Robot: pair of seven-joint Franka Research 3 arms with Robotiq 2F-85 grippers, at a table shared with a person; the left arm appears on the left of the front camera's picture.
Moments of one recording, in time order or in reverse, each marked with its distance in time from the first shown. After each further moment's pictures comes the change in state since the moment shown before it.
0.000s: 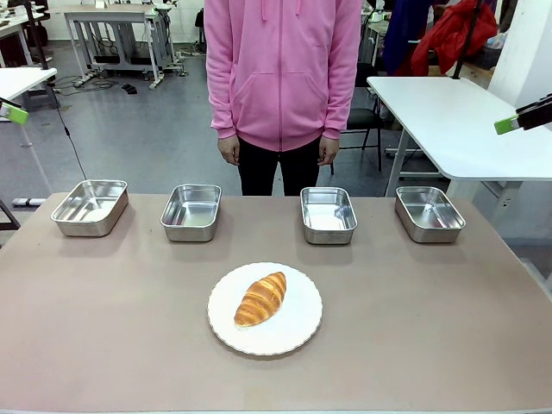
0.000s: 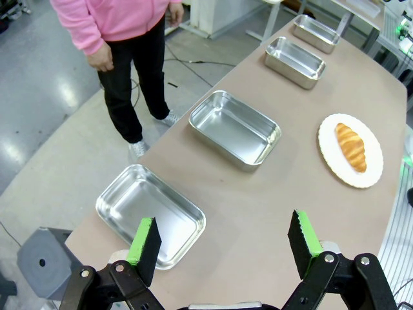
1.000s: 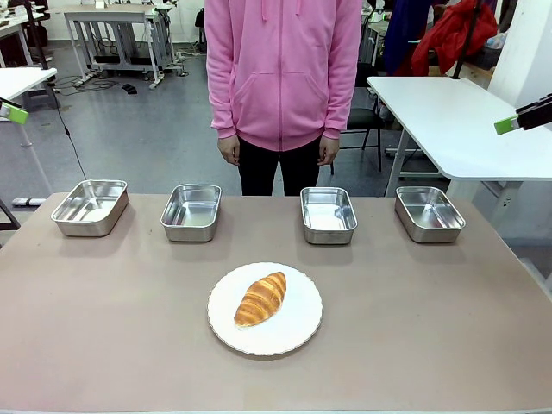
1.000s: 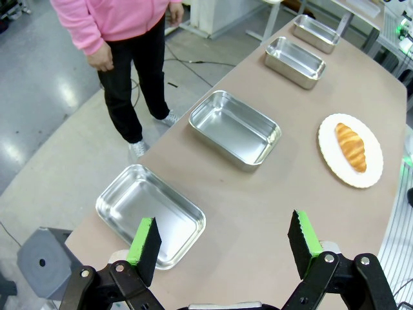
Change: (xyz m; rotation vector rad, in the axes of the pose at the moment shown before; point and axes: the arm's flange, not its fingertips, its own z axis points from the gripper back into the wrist) left arm 0.000 0.000 0.000 0.000 0.000 0.000; right arm 0.000 0.000 0.000 0.000 0.000 0.000
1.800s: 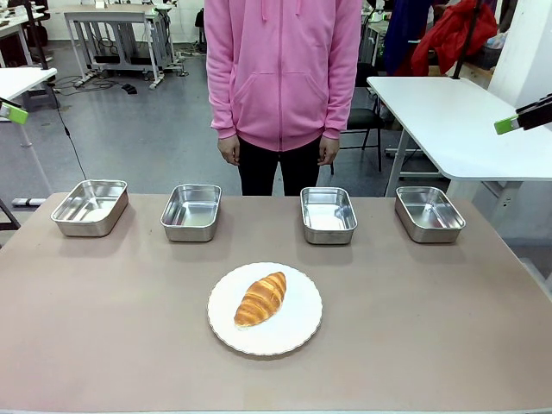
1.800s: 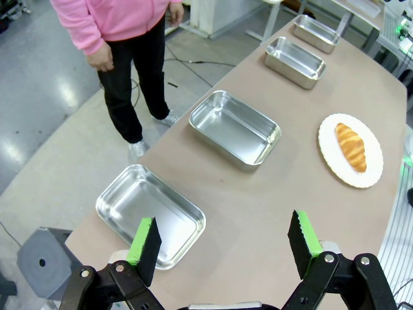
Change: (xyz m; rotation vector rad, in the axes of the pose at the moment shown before) left arm 0.000 0.000 0.000 0.000 0.000 0.000; right arm 0.000 0.000 0.000 0.000 0.000 0.000
